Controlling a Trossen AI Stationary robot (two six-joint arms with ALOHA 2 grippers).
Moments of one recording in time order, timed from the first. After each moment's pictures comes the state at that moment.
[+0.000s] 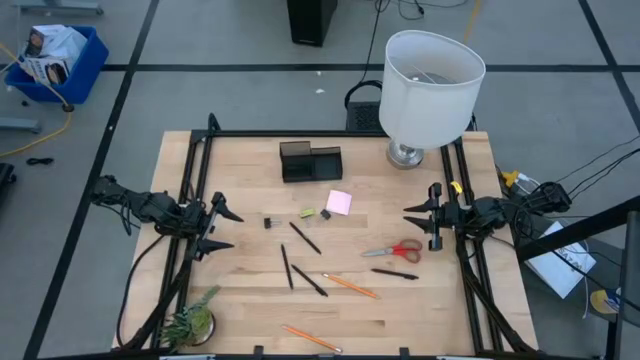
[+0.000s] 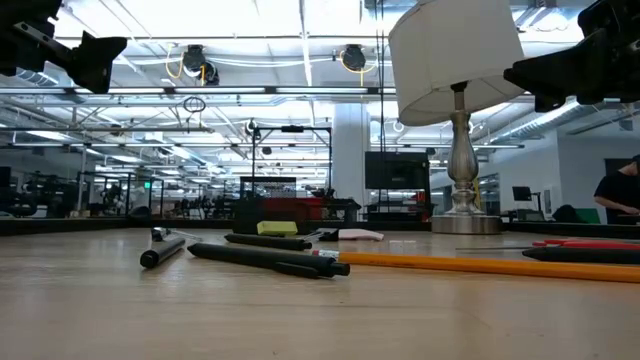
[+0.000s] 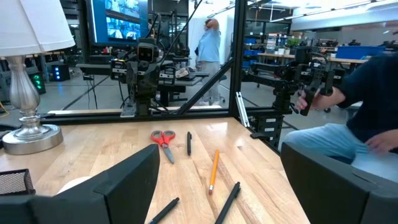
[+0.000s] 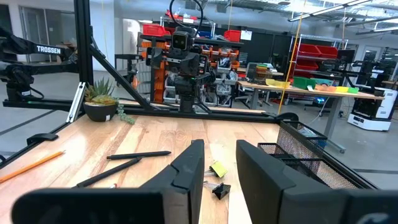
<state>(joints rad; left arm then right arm) -0.38 0.01 0.11 -0.06 -0.11 -0.03 0.30 0.02 0.02 0.08 0.36 -0.11</state>
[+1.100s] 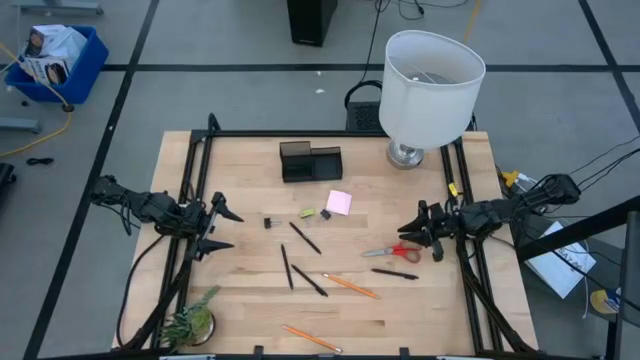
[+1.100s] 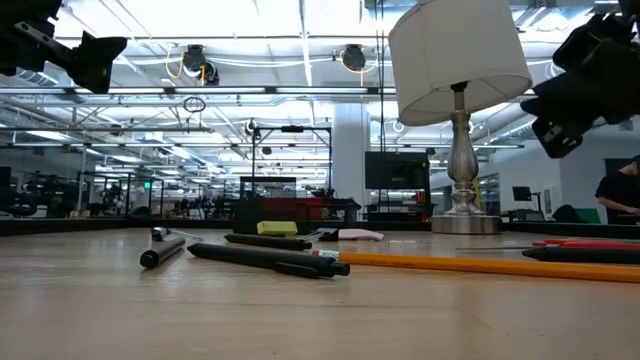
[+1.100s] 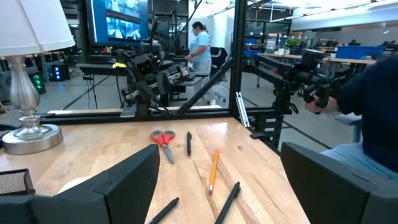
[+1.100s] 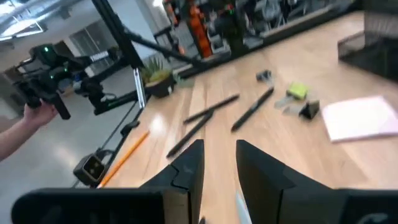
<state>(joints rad) -0.38 0.01 0.11 -0.05 -0.11 -0.04 0.34 0.25 0.02 0.08 0.20 0.46</state>
